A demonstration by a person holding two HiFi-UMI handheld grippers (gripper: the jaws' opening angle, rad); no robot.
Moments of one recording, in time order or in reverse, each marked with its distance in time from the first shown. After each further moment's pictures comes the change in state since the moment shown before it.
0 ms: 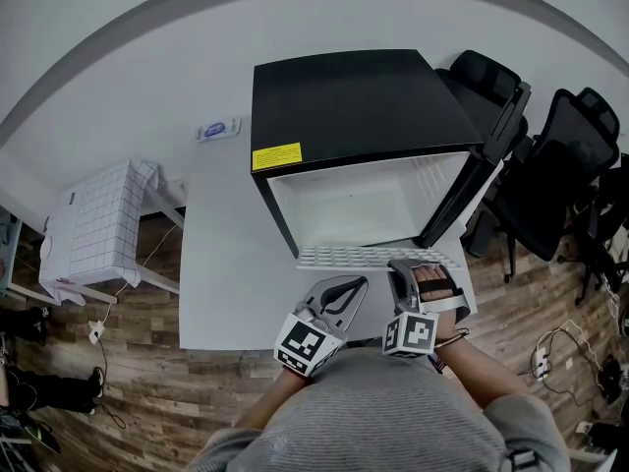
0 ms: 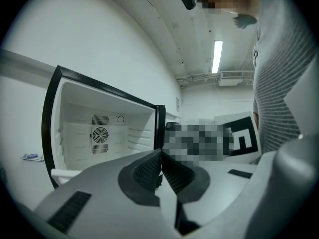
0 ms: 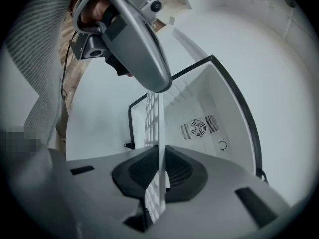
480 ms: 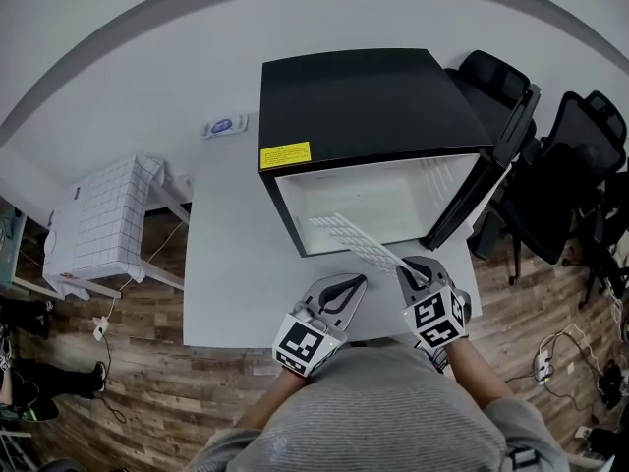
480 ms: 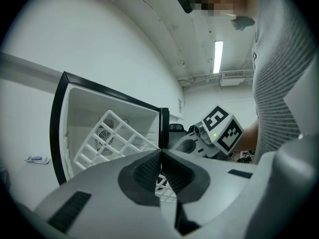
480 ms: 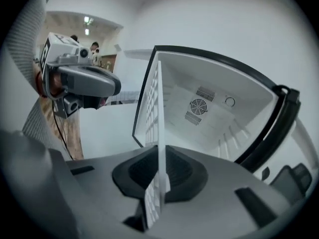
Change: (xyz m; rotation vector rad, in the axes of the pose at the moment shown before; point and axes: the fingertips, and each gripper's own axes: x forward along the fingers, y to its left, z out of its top) left arm -0.009 0.013 0.005 0.012 -0.020 0.034; right arm 0.010 0.001 -0.018 0.740 -0.134 0.223
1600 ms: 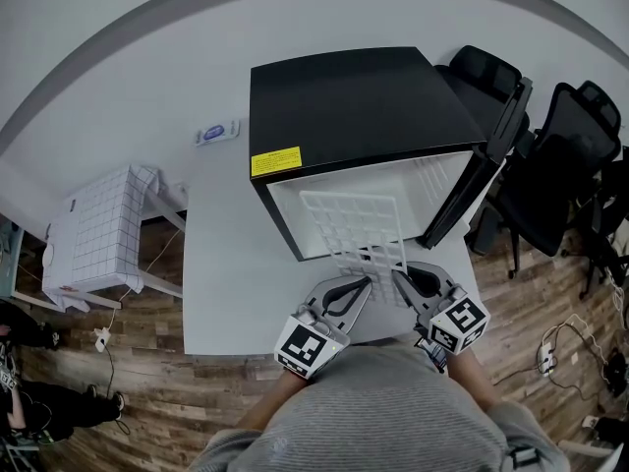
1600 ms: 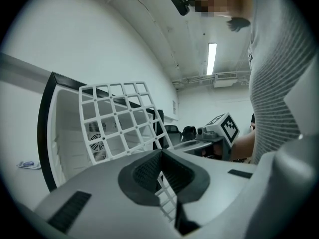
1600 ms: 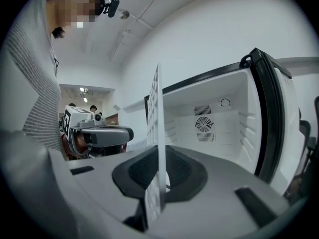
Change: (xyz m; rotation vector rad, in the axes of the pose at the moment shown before) left arm 0.010 -0.010 0.010 0.037 -0.027 -0.073; right arm -0.041 -0.002 0.046 0.402 -0.505 0.190
